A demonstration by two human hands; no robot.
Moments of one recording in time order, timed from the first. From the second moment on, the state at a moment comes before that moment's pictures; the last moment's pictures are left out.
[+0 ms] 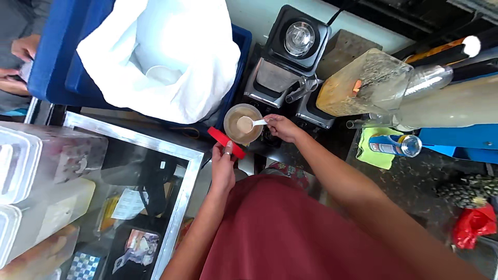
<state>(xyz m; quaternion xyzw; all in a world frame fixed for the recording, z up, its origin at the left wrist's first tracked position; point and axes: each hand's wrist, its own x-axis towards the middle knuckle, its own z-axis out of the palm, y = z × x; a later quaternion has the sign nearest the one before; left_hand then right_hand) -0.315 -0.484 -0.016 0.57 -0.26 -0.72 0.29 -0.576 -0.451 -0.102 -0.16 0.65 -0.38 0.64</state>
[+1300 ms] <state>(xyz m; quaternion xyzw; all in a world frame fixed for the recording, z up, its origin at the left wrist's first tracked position) -0.334 -0.505 0.006 0.54 -0.47 -0.65 0.26 -0.584 -0.388 -0.001 -0.10 0.60 -0.58 0.54</state>
